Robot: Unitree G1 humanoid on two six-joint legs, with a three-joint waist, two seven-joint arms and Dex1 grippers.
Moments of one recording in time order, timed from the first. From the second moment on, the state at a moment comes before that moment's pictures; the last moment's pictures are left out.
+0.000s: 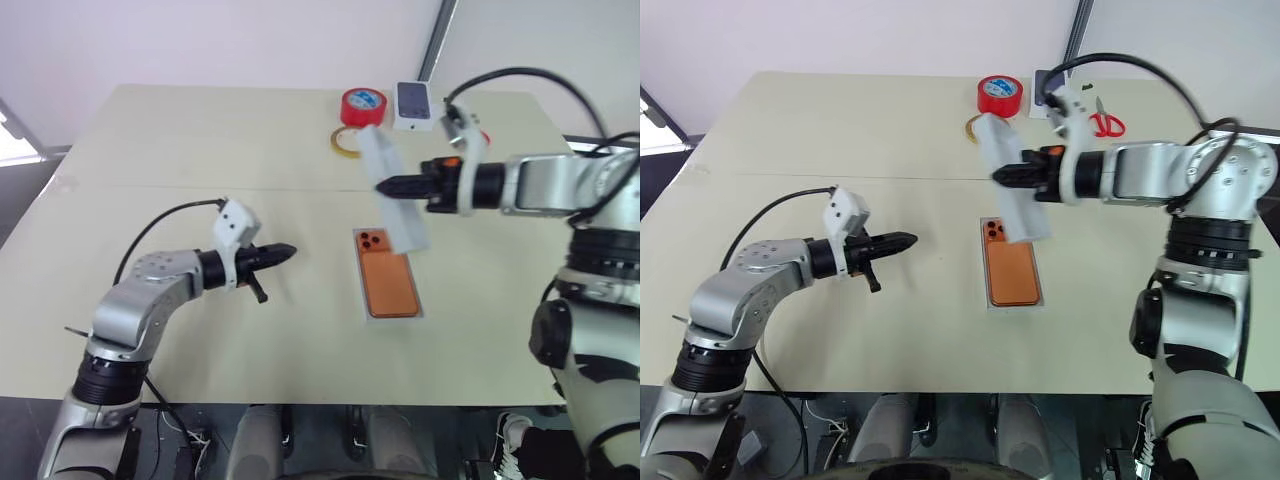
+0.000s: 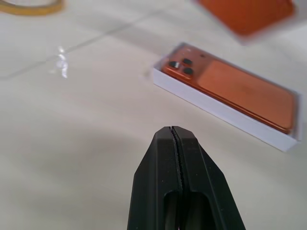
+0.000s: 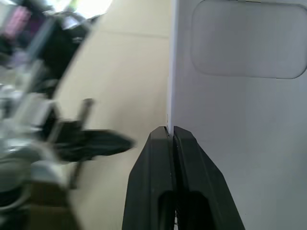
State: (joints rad) left arm -0.36 0.57 0.02 -0.27 -0.46 0.72 -0.81; right arm -0.94 -0.53 -0.16 0.22 1.81 1.46 -0.37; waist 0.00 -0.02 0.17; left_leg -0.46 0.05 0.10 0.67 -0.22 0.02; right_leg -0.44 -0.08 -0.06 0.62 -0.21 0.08
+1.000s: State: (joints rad) left arm -0.43 0.46 -0.22 -0.24 -0.44 0.71 -0.84; right arm -0.76 -0.68 -0.11 0.04 1.92 1.36 -0.62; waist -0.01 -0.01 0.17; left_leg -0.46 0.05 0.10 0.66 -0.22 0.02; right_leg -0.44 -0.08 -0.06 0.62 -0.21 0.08
